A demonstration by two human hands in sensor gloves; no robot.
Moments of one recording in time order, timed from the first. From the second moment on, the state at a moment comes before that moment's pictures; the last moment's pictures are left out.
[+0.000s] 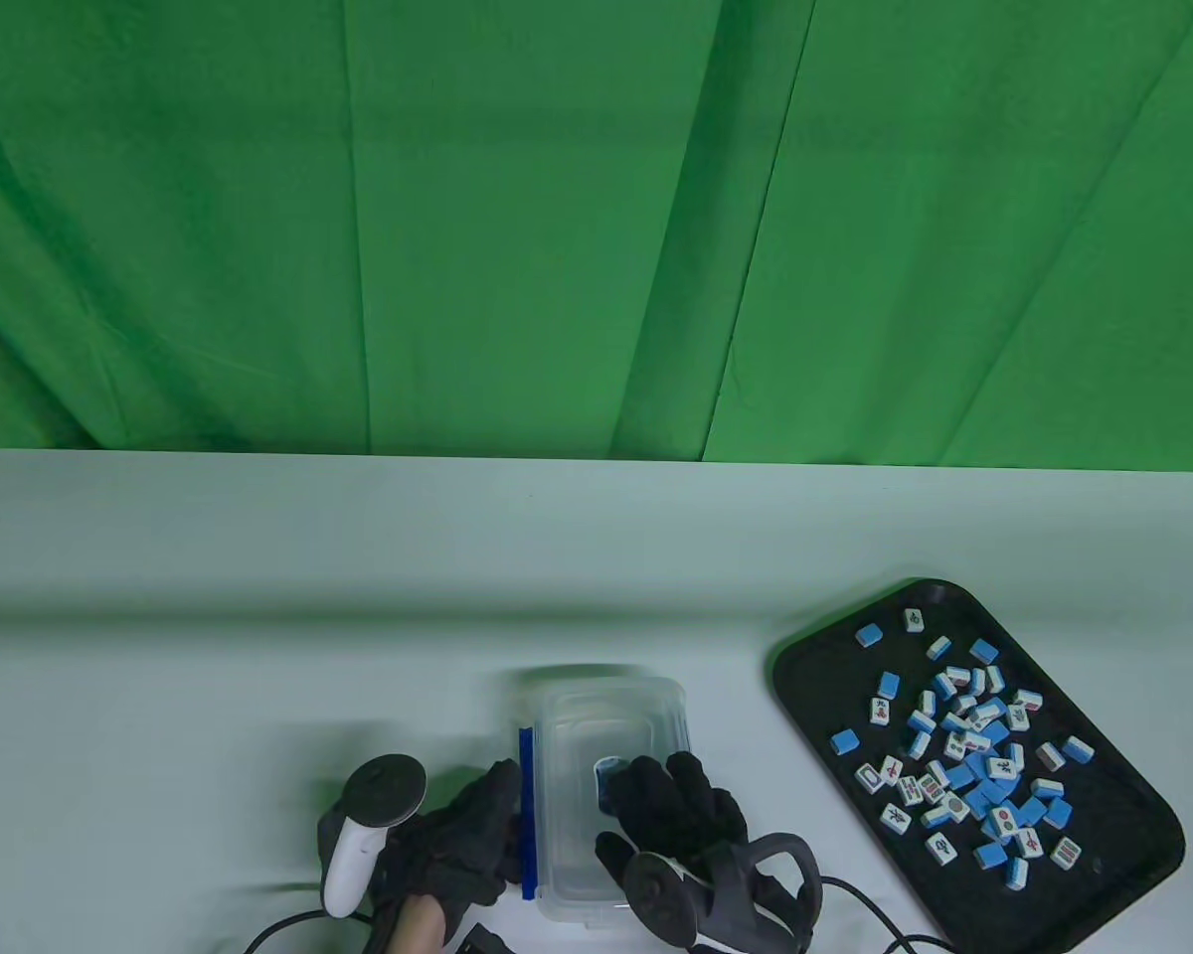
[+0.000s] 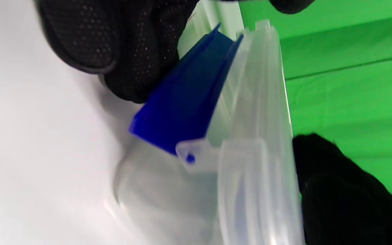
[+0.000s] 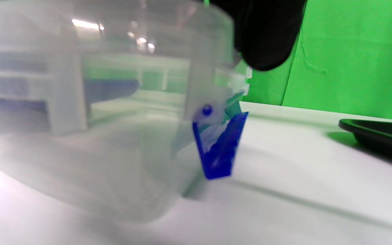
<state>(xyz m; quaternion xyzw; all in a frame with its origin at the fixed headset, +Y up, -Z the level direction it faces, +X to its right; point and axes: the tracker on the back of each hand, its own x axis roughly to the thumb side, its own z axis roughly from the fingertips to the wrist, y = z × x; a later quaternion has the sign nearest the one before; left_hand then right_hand) -0.173 -0.794 -0.264 -0.25 0.05 0.55 0.79 0.072 -0.727 -0.225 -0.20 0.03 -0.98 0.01</state>
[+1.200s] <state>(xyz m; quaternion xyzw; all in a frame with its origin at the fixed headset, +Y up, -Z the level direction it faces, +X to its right) -0.088 -0.732 -0.237 -0.04 -0.03 0.05 1.00 0.083 -0.724 -0.226 -0.19 0.08 -0.98 -0.02</state>
